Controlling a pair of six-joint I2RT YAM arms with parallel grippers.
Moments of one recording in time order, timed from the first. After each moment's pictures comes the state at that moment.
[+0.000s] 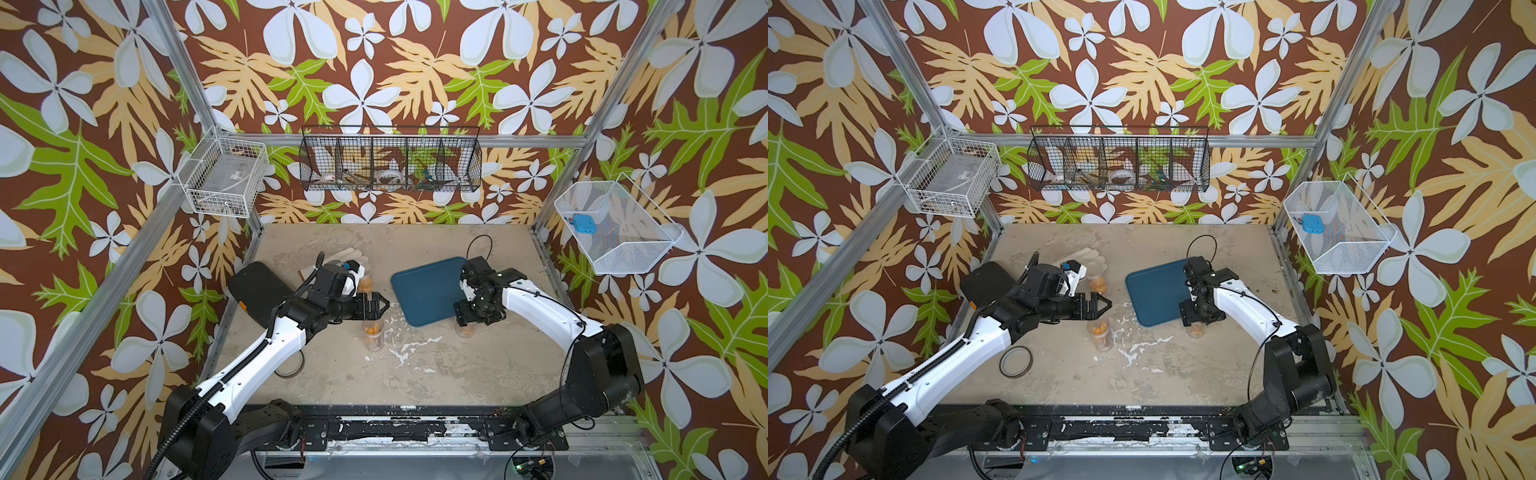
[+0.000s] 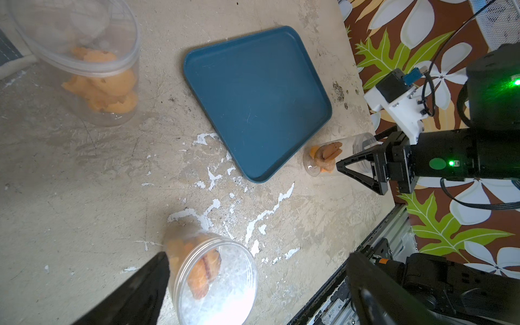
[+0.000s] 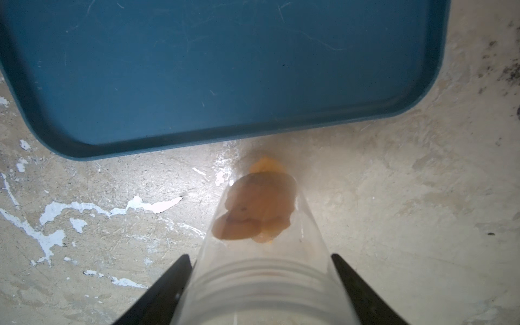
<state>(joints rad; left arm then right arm) -0.49 1.19 0.93 -0.47 0.35 -0.51 0.37 1.55 1.15 -0.97 0.04 0.19</state>
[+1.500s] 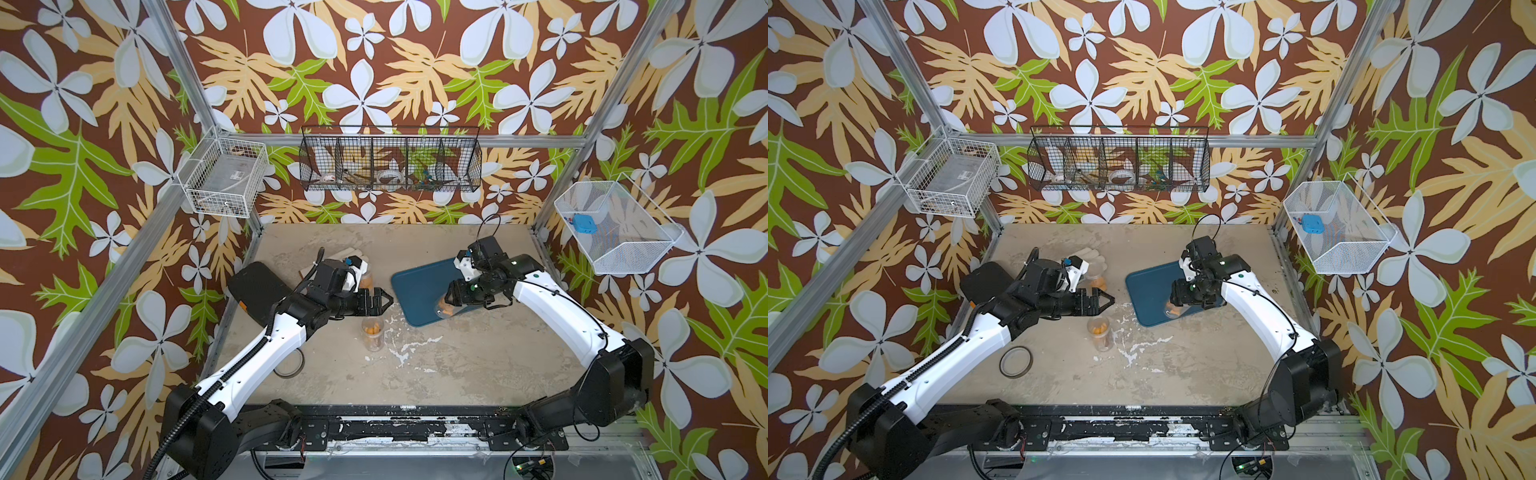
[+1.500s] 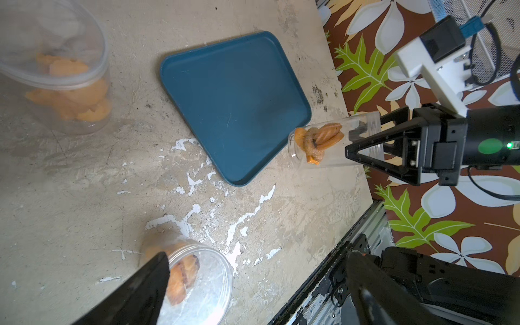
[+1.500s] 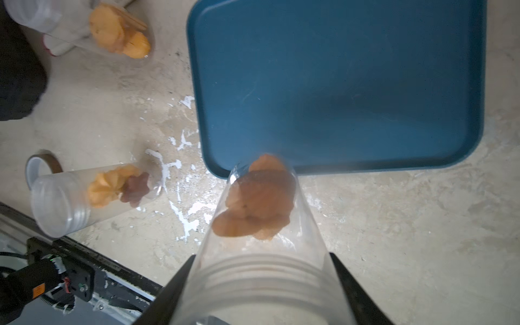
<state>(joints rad) -0.49 1.21 0.98 -0.47 0.41 -0.53 0.37 1.50 1.36 -1.01 -0.23 0.25</state>
